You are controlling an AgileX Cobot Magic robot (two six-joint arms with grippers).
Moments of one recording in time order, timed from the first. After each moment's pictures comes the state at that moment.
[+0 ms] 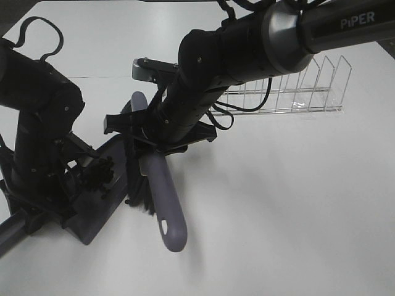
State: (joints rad) left arm -0.47 2.10 -1.13 0.27 1.08 -0.03; right arm 0.71 2.12 -1.40 0.29 0.45 0.32
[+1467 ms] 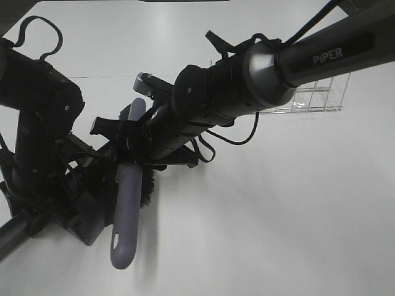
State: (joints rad) left arm -0.47 2.10 -1.13 0.25 1.08 -0.04; right arm 0.75 2.17 -1.33 0.60 0.20 0.27
